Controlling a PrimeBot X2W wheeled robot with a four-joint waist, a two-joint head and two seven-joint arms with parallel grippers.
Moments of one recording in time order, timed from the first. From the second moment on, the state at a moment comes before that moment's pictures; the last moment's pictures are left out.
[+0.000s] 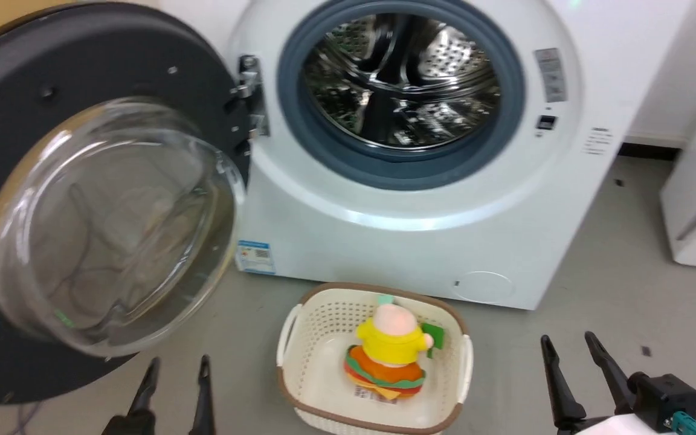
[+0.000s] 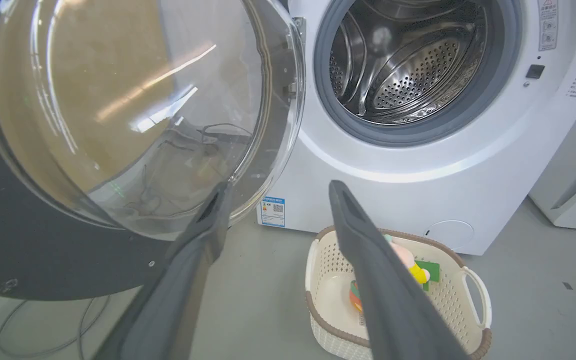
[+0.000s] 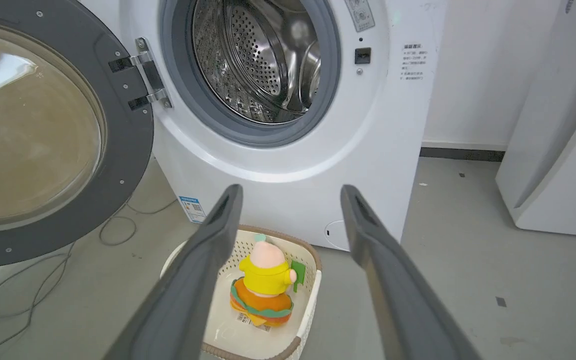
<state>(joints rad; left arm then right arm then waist) 0.18 0.14 -0.08 0.03 -0.16 0.12 -0.22 0.06 -0.05 0.00 0.15 0.17 0.13 -0.17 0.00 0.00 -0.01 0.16</state>
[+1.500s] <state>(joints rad) 0.12 0.16 -0.11 0.11 -0.15 0.10 -0.18 0.11 -0.05 0.01 0.04 0.09 0.13 -0.11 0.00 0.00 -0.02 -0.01</state>
